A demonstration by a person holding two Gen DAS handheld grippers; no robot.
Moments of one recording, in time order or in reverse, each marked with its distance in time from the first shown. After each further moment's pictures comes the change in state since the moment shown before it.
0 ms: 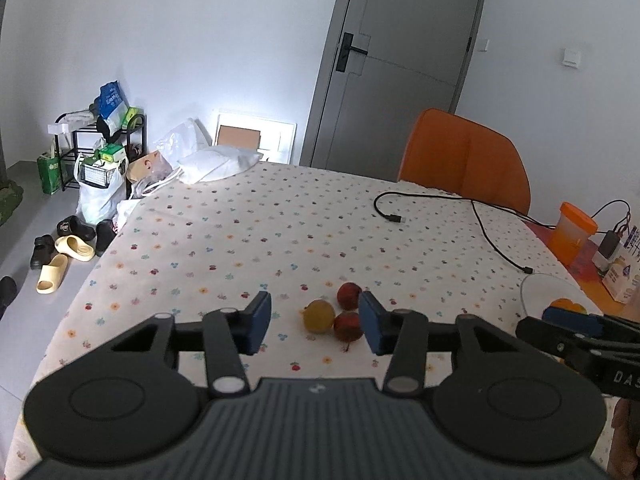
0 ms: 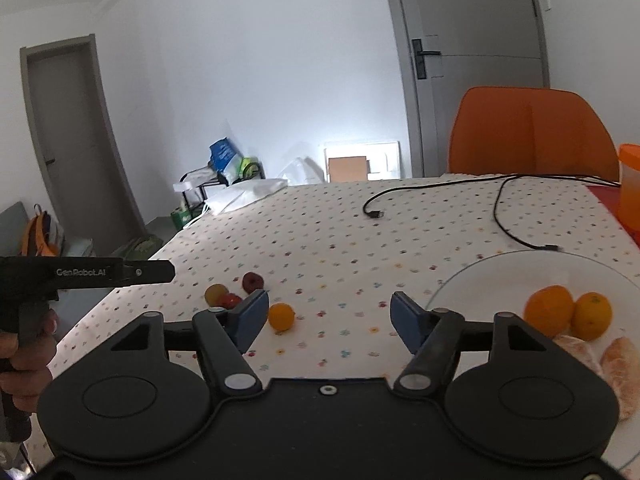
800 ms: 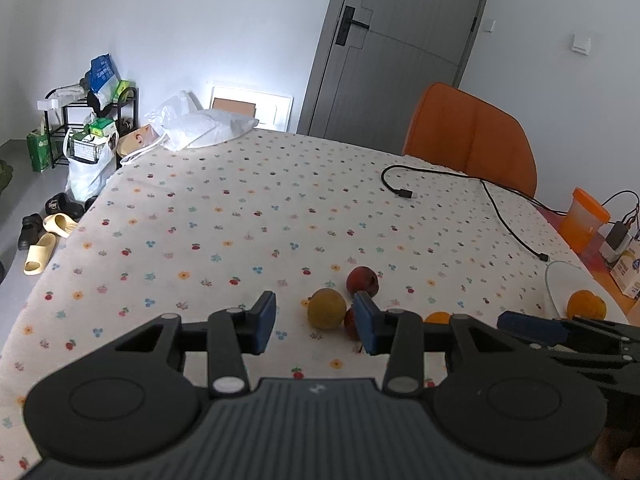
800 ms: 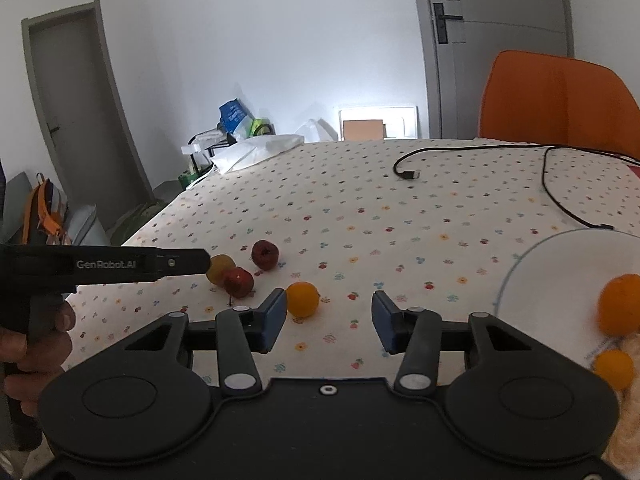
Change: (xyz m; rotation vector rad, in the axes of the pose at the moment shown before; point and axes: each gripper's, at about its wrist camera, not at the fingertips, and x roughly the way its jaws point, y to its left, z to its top) left arm 0.047 0.010 -0.004 -0.019 0.074 -0.021; right arm 0.055 0.021 -0.007 -0.026 0.117 0.030
